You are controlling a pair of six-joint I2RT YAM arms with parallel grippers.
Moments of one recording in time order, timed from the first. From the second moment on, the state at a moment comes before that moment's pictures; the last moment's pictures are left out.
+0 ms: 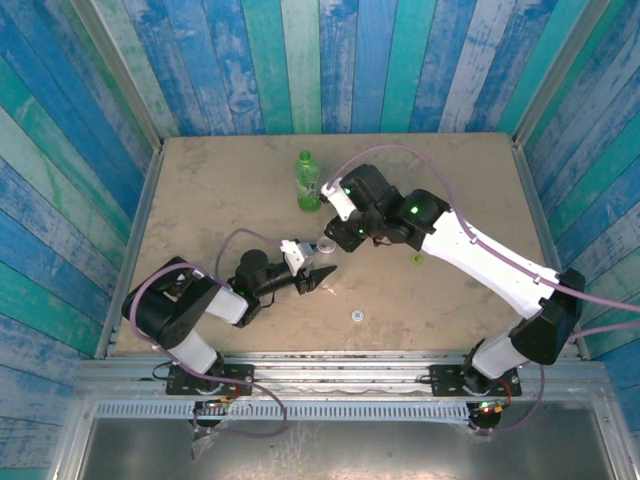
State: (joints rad) left arm -0.59 1.60 0.25 1.26 0.52 0.07; right arm 0.87 1.54 1.53 -0.86 -0.02 0.06
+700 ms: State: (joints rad) left arm -0.59 1.61 0.25 1.27 0.52 0.06; right arm 0.89 1.63 1.56 -0.89 -0.04 0.03
